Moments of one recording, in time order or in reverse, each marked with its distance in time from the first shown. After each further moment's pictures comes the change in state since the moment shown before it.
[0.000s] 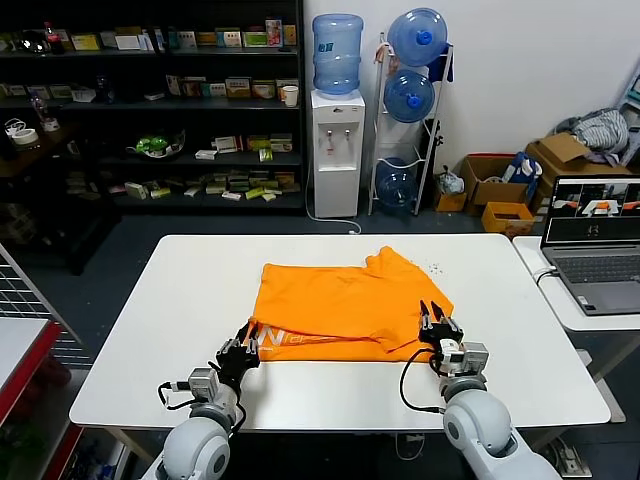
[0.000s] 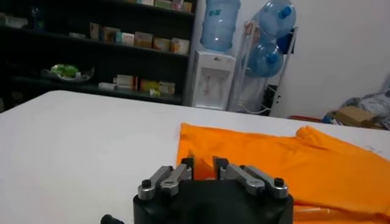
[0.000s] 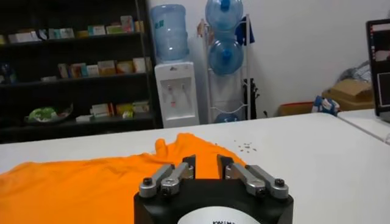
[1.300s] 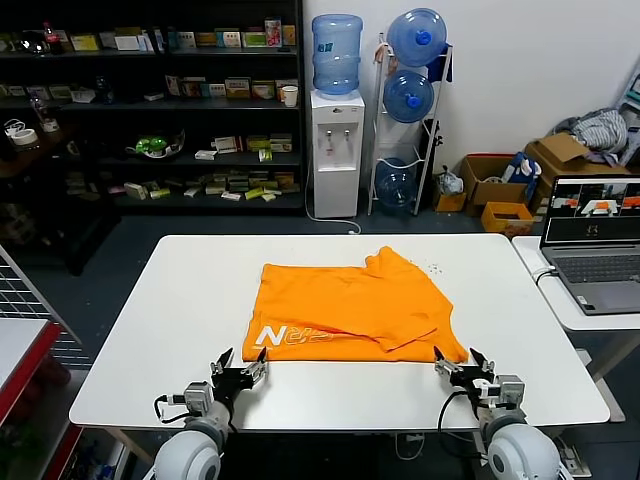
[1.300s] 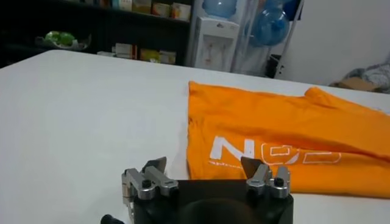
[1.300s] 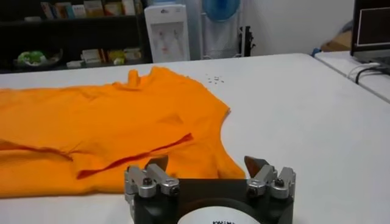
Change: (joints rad) left arm 0.030 -0.001 -0.018 0.075 -0.035 0.035 0.063; right arm -0.150 -0.065 0.116 -0.022 0.102 -0.121 -0.124
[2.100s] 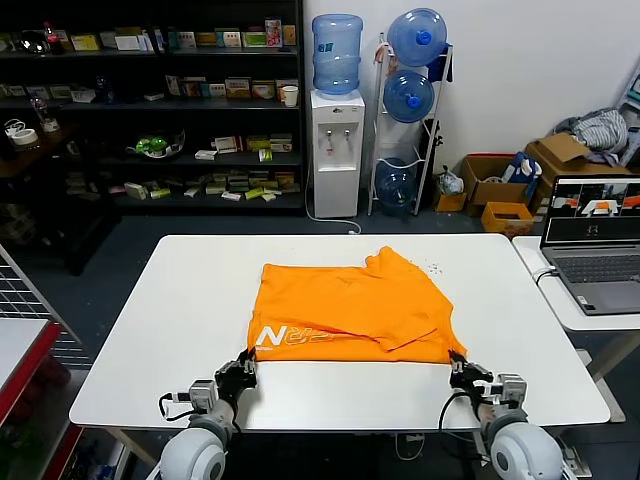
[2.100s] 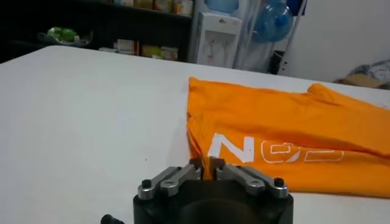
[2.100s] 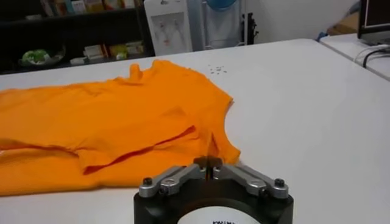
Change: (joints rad) left arm -0.006 0.000 0.012 -0.009 -0.010 0.009 -0.034; right arm -0.025 -0.027 0.016 0.028 0.062 -0.016 0.009
